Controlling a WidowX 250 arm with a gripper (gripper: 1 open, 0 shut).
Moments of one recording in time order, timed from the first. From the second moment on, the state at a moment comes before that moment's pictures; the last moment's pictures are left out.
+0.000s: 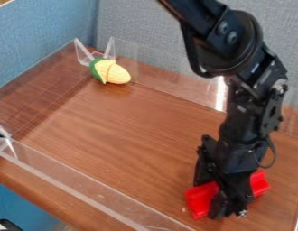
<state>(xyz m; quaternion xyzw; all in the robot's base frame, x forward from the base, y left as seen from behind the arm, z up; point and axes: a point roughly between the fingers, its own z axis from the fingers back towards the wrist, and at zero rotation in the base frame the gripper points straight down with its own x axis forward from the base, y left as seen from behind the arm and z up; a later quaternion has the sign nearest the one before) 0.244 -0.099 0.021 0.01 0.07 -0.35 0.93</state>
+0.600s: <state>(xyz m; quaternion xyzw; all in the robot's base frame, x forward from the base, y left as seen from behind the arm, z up) 0.247 -0.093 0.027 0.01 0.06 -0.35 0.93</state>
